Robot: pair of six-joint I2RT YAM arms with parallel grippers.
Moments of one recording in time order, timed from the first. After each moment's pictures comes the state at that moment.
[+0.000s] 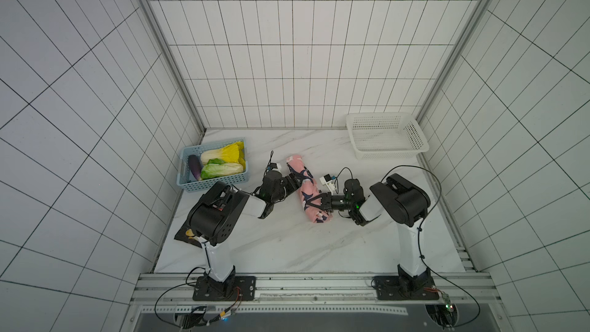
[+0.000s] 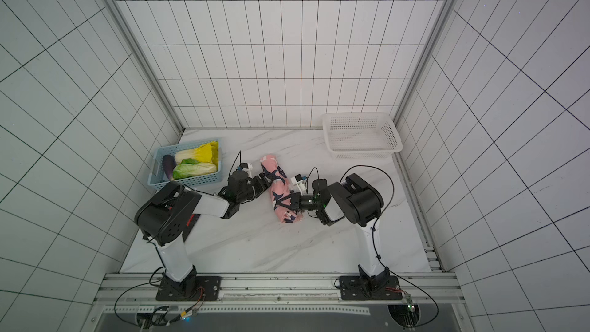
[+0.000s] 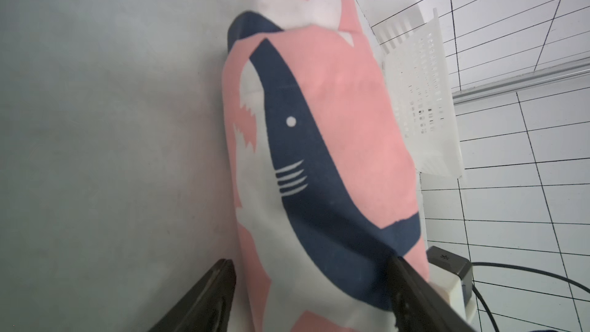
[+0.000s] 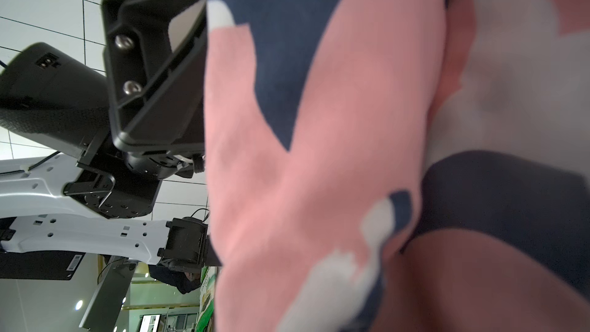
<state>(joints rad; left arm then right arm) -0.48 1.85 0.69 0.70 0.21 -1.02 0.61 2.10 0.65 1.13 -0.94 0.98</state>
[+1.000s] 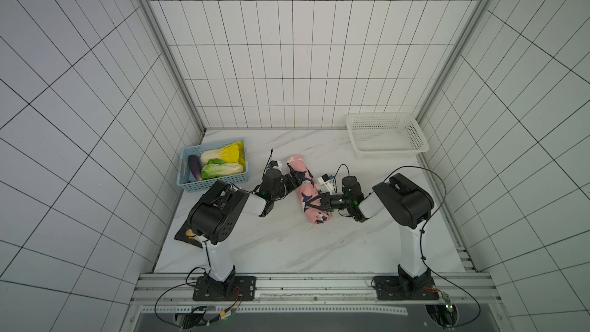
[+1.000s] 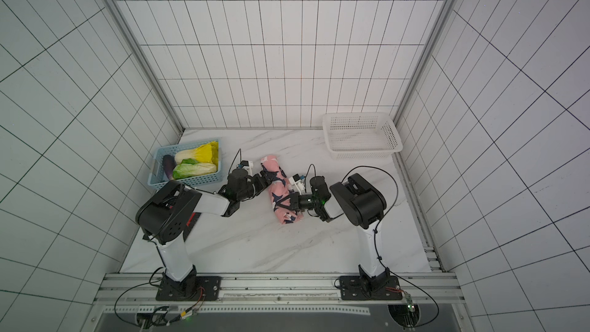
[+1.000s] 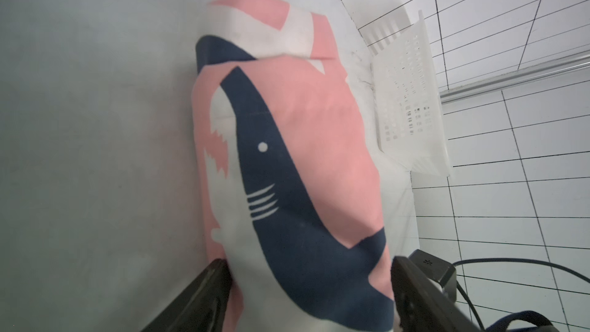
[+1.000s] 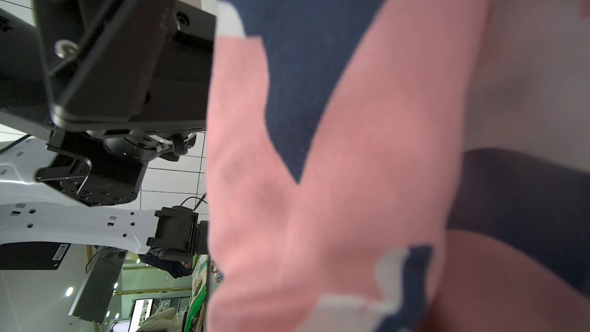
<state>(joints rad) -0.47 1.86 0.73 0.68 0.24 -1.00 0.61 2.07 0.69 0.95 -0.95 0.86</state>
